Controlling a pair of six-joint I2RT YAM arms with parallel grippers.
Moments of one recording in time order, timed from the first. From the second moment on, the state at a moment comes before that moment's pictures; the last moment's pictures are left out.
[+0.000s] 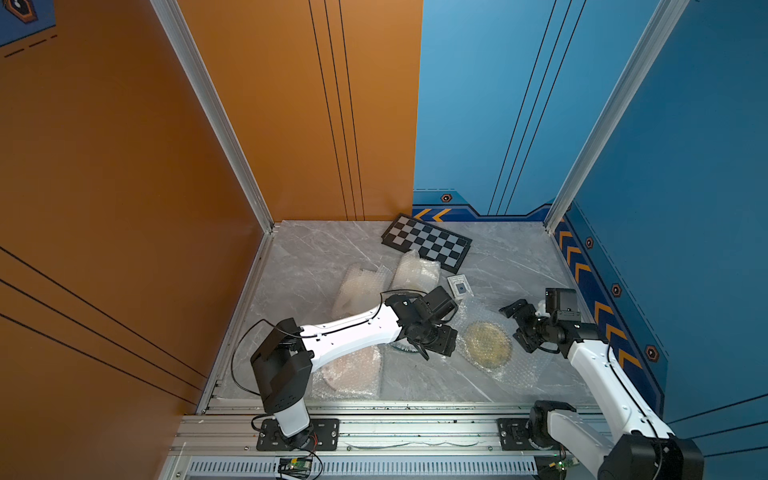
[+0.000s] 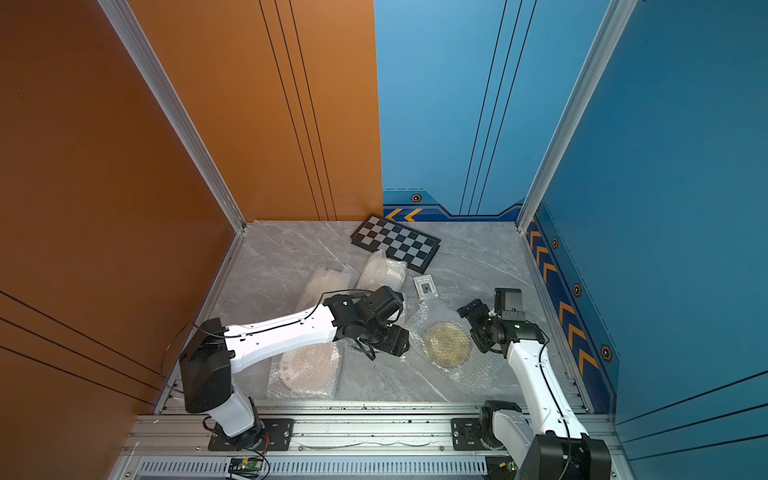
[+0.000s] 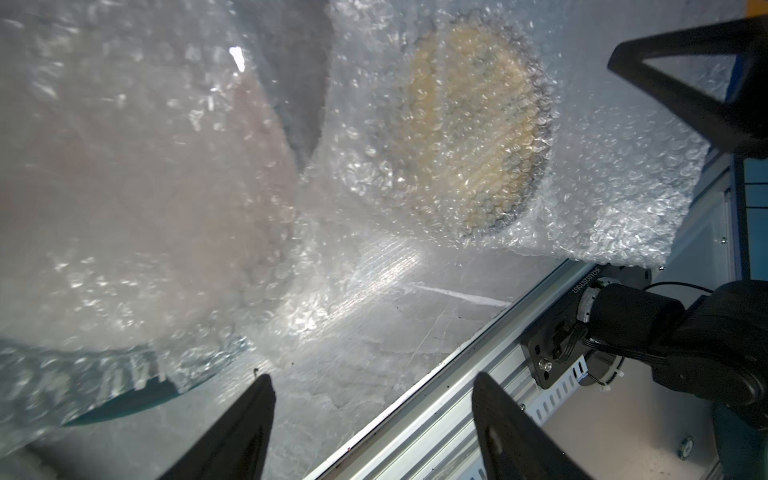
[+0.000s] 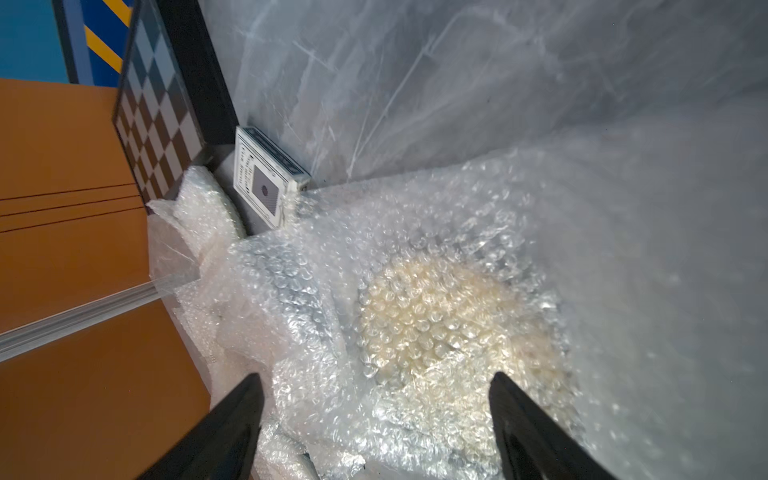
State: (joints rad) left arm -1.04 1.74 1.36 -0.72 0.15 -0.64; right arm -0.11 0.98 0.67 -0.66 -0.36 0.94
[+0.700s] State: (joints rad) left arm -1.09 2.17 1.69 -0.66 0.29 -0.62; right arm -0.22 1.04 0.82 -0.90 -0.27 0.84
